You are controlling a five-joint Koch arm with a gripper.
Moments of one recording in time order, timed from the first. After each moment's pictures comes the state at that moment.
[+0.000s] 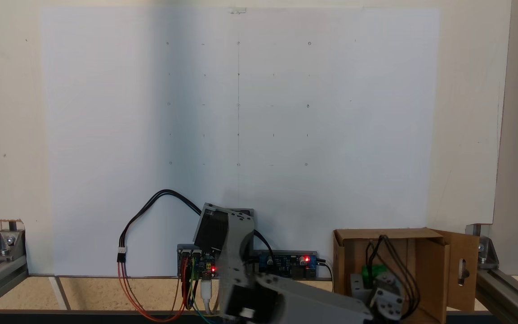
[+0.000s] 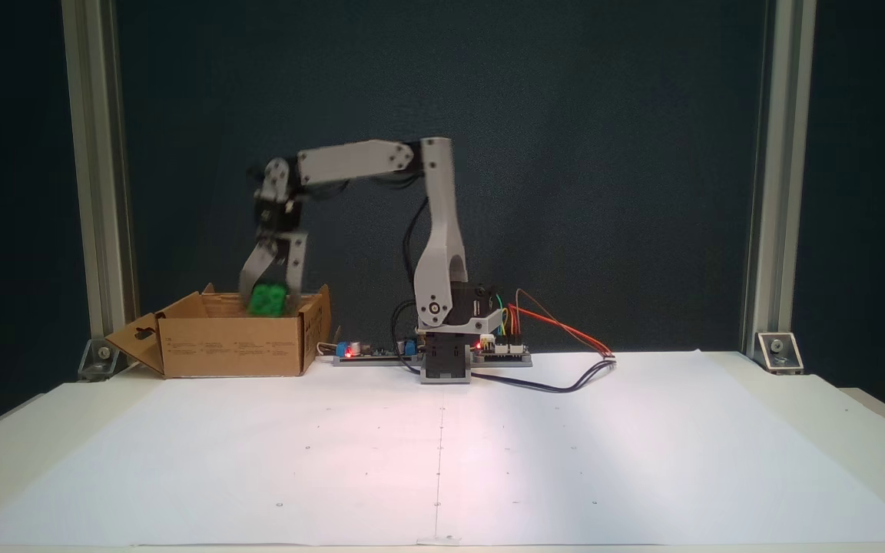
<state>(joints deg) 107.7 82.3 88.6 39.6 -27.4</state>
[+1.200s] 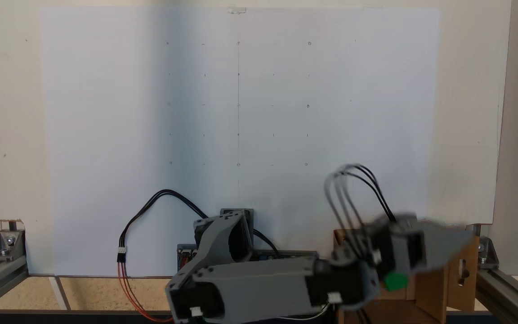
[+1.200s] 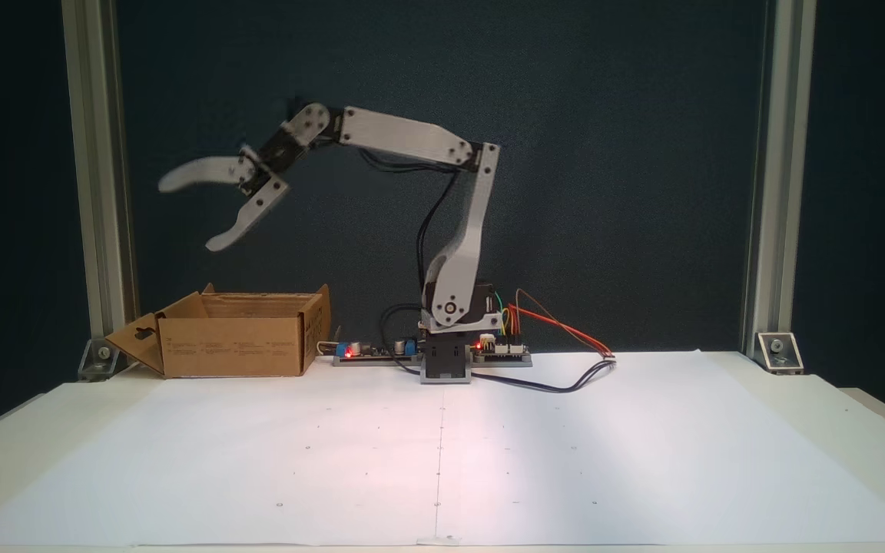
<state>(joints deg) 72.9 104.2 88.6 24.5 3.3</state>
